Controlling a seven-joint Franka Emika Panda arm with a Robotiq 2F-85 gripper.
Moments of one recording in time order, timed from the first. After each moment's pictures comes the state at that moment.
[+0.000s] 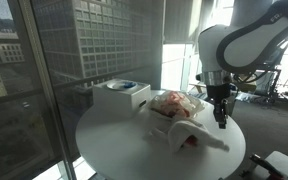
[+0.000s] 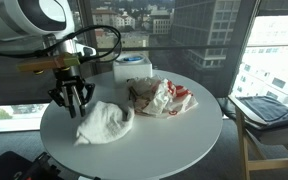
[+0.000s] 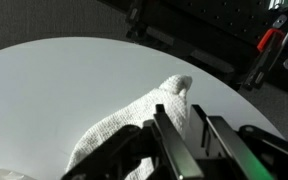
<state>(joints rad) 0.15 -0.31 0.09 -2.74 -0.20 2.18 -0.14</state>
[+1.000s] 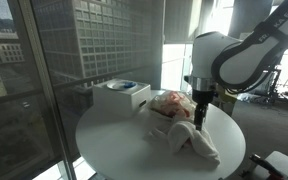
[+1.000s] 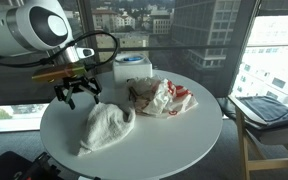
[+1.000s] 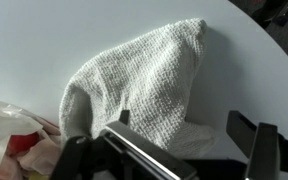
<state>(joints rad) 0.14 -0.18 0.14 -2.73 -0.27 2.52 -0.08</state>
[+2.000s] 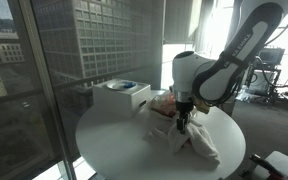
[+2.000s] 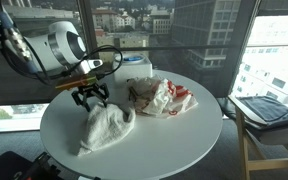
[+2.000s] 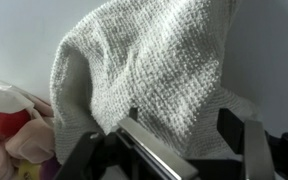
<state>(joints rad) 0.14 0.15 0.12 -2.51 -0.52 2.61 0.15</state>
